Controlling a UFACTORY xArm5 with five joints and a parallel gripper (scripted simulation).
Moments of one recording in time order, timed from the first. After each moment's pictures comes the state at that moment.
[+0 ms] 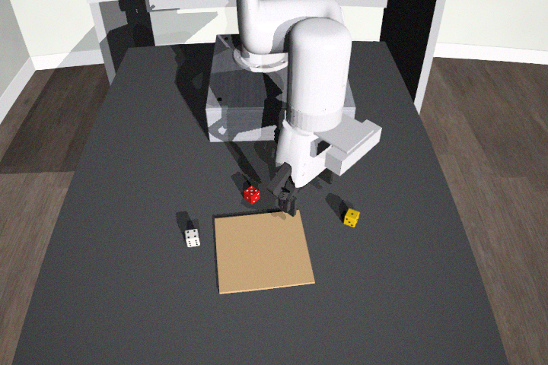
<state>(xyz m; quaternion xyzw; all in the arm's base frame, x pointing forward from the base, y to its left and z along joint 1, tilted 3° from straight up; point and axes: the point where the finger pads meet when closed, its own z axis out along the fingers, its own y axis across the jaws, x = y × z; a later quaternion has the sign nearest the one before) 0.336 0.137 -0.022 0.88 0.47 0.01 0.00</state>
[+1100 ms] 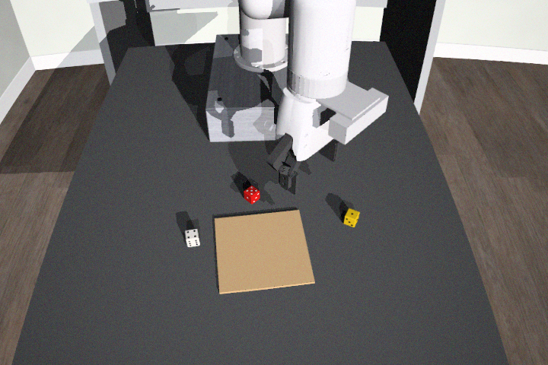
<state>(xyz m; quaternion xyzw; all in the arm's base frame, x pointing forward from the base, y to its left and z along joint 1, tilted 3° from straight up) 0.335 0.136 0.031 0.88 0.47 0.01 0.00</state>
